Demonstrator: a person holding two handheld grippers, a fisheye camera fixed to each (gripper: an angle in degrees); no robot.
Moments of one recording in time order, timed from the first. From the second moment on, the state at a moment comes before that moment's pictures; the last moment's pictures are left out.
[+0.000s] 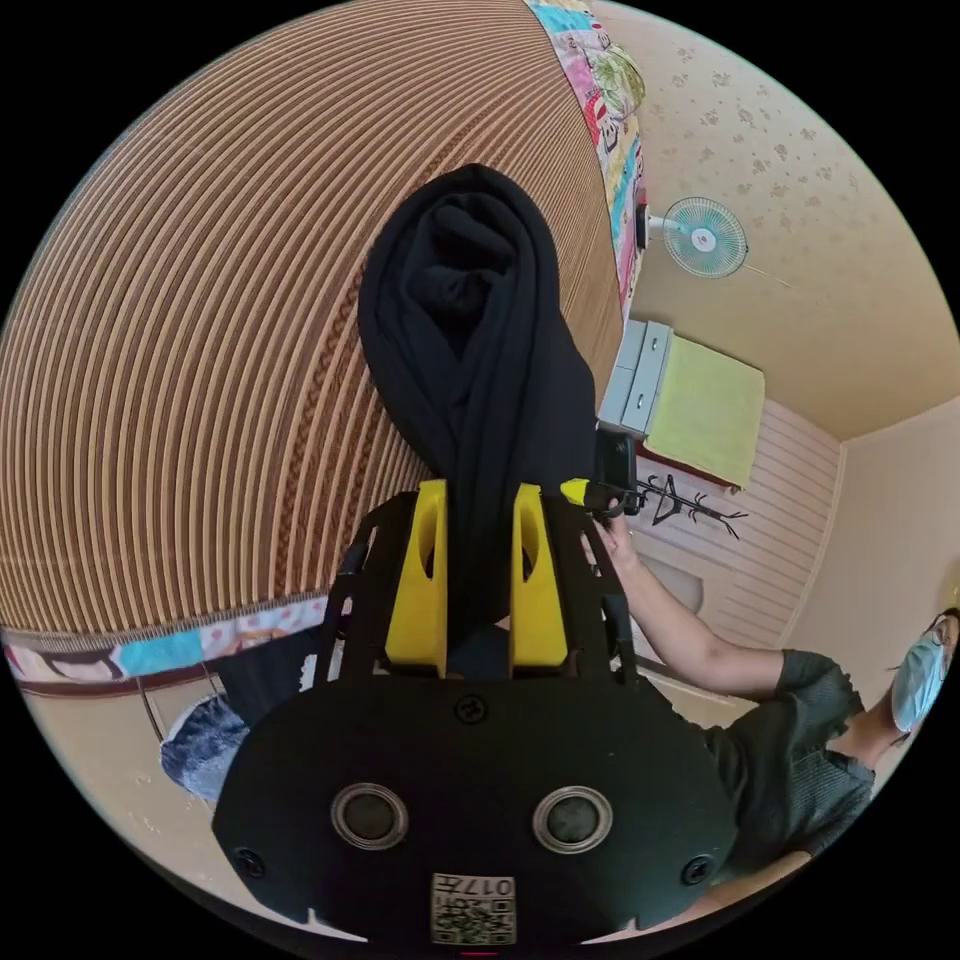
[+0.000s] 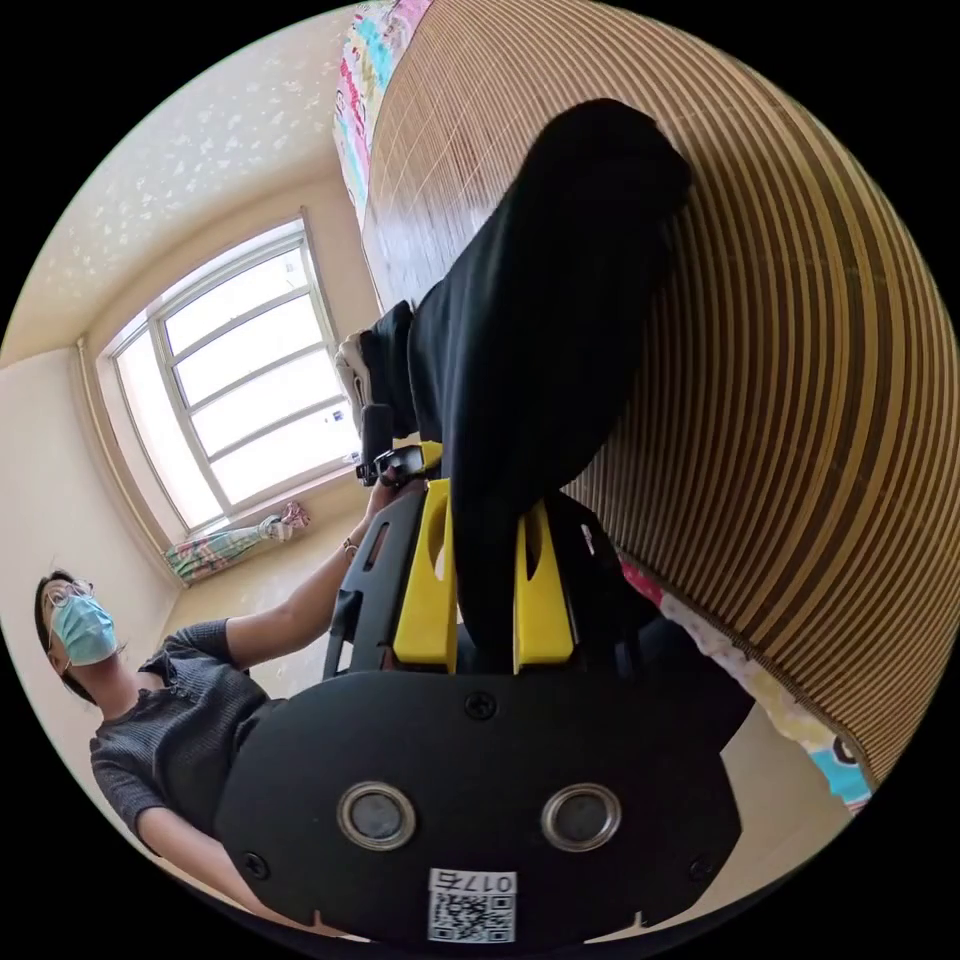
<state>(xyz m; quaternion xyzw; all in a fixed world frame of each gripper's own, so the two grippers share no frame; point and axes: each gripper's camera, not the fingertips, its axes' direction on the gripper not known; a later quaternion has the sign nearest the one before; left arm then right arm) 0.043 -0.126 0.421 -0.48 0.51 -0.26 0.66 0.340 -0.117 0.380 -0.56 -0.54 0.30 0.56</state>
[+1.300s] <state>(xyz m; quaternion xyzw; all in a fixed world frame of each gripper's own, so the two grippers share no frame) -0.743 -0.352 0.309 -0.32 0.11 -0.46 0.82 -0.397 -0.299 0.432 -0.57 -0.52 0.06 0.64</state>
